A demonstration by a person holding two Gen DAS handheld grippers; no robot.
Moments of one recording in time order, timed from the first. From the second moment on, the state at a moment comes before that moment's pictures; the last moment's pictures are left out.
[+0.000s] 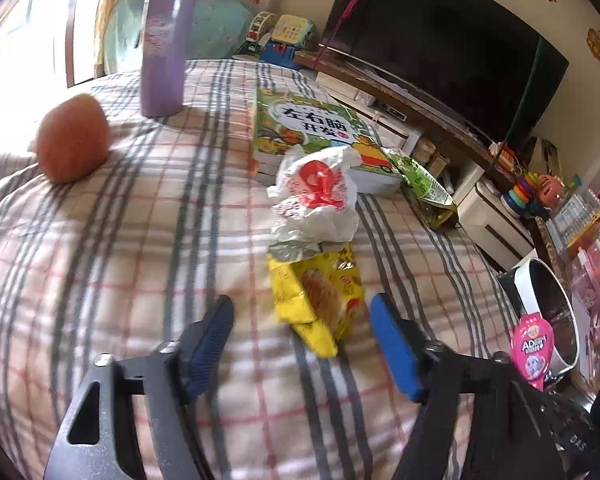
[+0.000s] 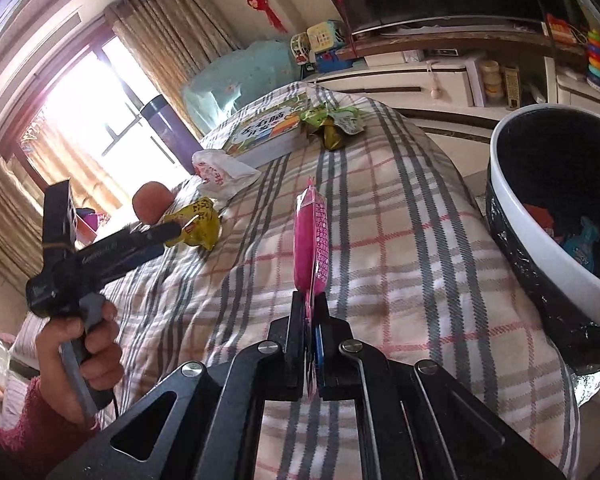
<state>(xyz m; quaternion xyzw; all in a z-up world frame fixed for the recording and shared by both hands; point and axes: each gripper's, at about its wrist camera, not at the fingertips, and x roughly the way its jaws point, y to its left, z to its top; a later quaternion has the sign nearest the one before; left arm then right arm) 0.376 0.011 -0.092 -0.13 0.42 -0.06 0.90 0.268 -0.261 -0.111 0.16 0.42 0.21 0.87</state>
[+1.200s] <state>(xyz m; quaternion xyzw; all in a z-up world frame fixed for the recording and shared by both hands) 0.314 -0.105 -0.051 -0.06 0.38 -0.21 0.90 0.231 -0.345 -0.079 0.18 0.37 0.14 0.90</state>
